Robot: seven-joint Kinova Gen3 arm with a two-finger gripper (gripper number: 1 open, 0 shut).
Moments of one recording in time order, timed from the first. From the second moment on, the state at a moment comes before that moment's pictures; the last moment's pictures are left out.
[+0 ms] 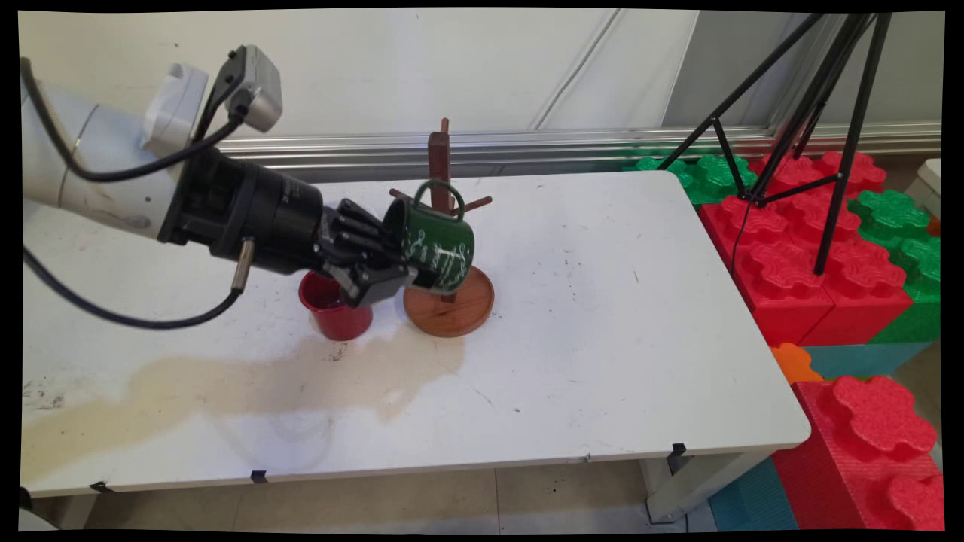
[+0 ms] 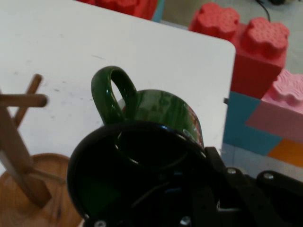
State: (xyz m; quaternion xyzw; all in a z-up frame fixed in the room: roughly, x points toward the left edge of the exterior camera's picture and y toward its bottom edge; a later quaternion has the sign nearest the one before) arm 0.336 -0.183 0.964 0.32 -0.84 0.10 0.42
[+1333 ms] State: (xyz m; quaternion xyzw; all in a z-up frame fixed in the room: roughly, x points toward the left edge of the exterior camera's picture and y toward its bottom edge) arm 0.408 -0.142 0.935 0.28 -0.95 0.08 0.10
